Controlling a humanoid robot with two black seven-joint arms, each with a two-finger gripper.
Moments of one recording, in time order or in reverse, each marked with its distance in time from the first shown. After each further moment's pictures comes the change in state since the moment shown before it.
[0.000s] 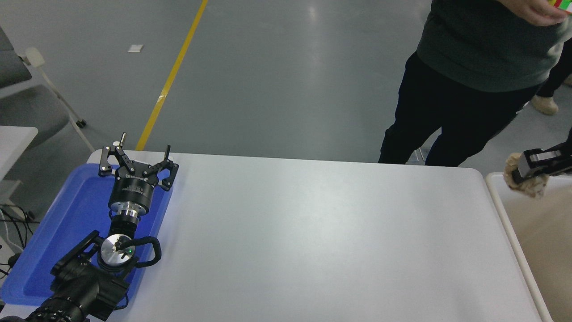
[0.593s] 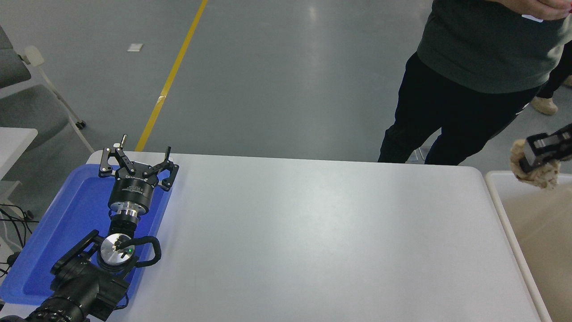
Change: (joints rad) left arm 0.001 0.000 0.000 0.000 0.000 0.000 0.000; right arm 0.203 0.109 -0.097 0.112 0.055 0.063 0.002
